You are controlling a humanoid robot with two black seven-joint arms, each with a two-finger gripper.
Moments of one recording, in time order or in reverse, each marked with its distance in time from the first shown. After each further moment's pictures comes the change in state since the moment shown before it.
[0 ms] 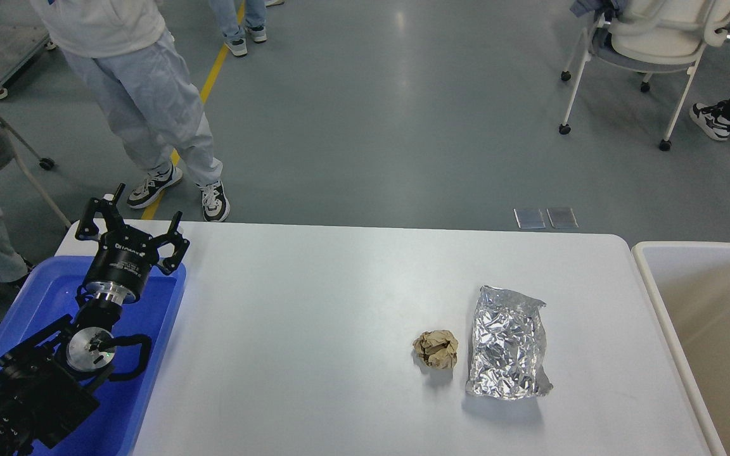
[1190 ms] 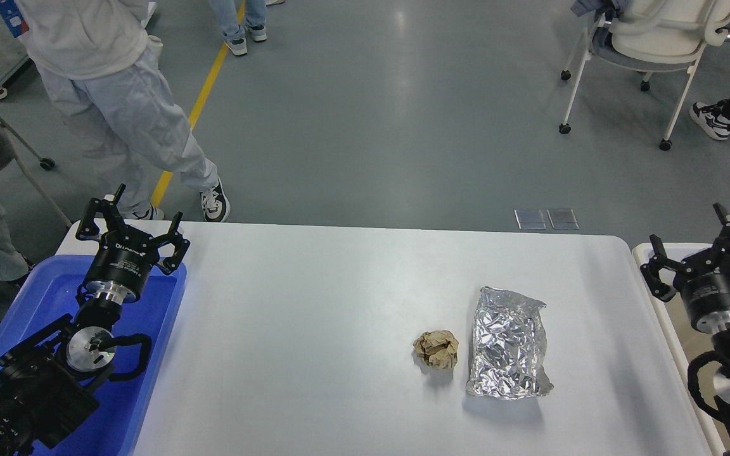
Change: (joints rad) left arm 0.000 0.000 0.000 0.000 0.000 0.000 0.000; right arm -0.122 0.387 0.619 0.569 -0.368 0.022 0.003
